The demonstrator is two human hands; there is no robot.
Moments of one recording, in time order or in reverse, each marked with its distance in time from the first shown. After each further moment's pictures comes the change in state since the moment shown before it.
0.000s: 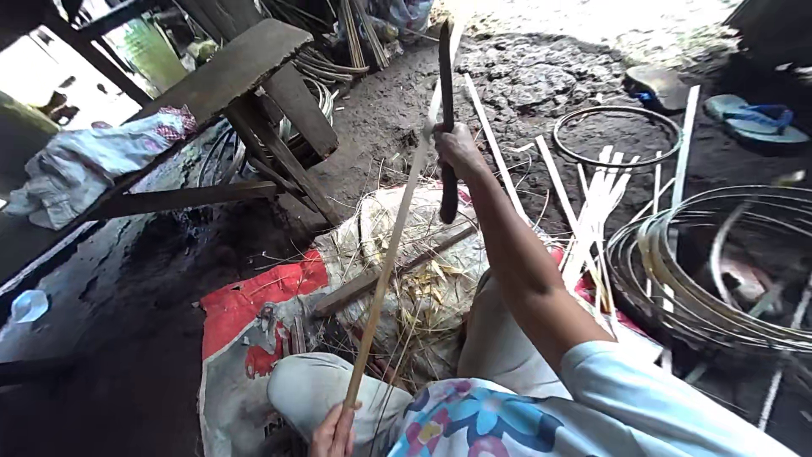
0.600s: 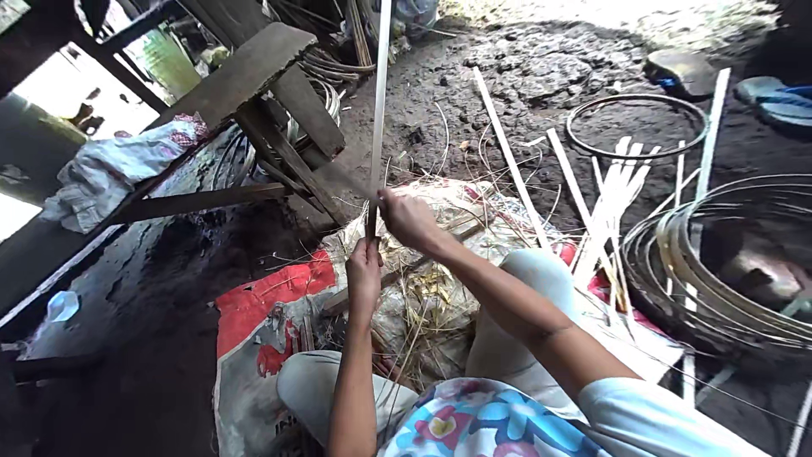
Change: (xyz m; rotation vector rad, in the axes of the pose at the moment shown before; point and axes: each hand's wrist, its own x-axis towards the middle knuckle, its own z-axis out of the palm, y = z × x) left_hand 0.229 0.158 0.069 0.088 0.206 0.207; right_hand -0.148 0.002 0.076 -0.481 -0.204 -0.426
